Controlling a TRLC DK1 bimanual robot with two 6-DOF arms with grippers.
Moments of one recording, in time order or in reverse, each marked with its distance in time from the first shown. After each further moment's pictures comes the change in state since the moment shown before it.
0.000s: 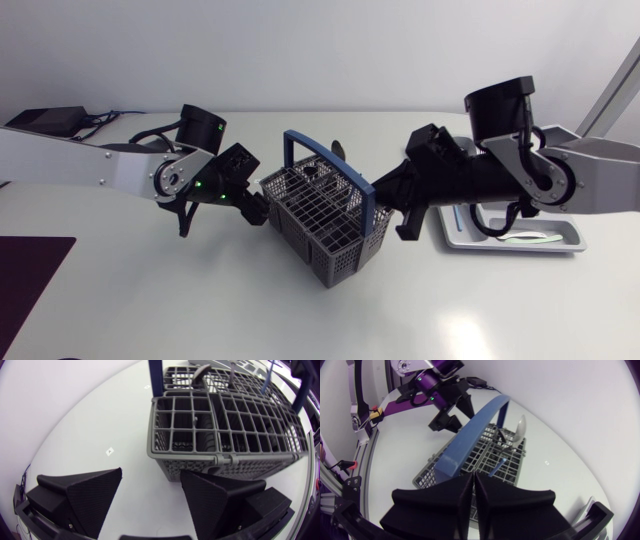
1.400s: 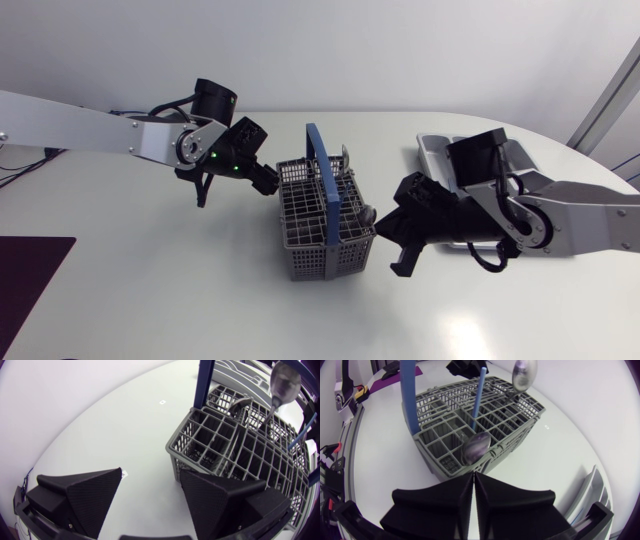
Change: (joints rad) left arm 0.011 0.130 0.223 -0.041 -0.011 -0.046; right arm 0.044 0.025 -0.153 0.063 0.217 0.011
